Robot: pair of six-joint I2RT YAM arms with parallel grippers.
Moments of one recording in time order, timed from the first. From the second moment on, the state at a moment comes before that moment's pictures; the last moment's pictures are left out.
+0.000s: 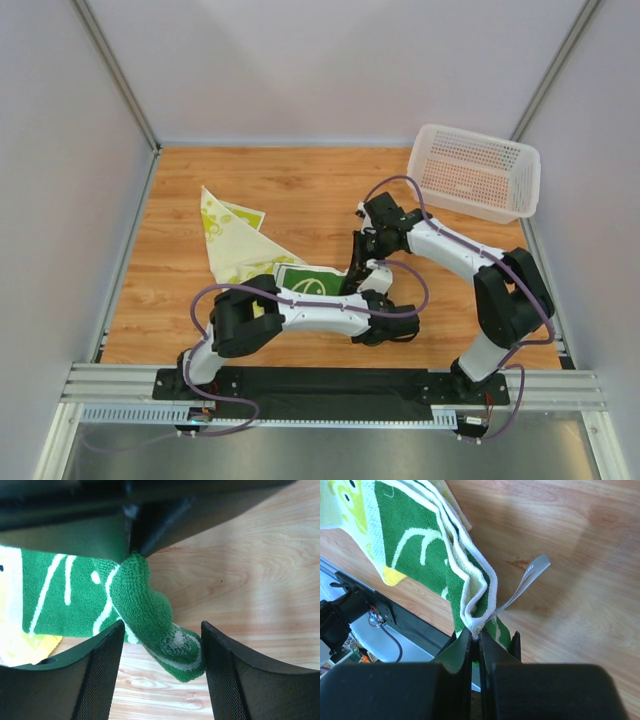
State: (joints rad) left arm -1.37 2.09 1.53 -0.97 -0.84 -1.06; right arm 0.56 1.66 1.14 -0.65 -0.44 0.59
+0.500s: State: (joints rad) left arm -1.41 2.10 1.54 -0.98 -0.88 -1.09; right arm 0.54 1.63 1.14 -0.65 -0.51 0.60
